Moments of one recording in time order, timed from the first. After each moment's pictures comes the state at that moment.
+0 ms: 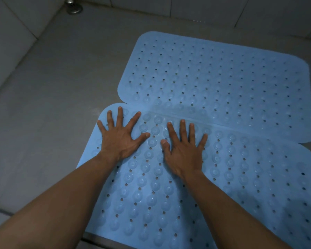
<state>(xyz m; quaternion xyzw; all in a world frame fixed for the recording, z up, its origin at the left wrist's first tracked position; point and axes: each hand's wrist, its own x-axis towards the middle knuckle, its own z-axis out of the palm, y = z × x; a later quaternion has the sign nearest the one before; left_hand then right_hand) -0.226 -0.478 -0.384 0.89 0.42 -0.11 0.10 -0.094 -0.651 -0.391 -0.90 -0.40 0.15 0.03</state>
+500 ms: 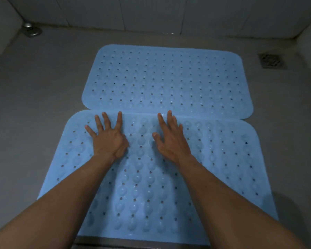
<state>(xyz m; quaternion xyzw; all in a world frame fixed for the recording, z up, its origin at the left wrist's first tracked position) -0.178 -0.552 -0.345 0.91 0.40 -0.12 0.05 -0.043 -0.713 -0.354 -0.87 -0.39 0.21 0.21</state>
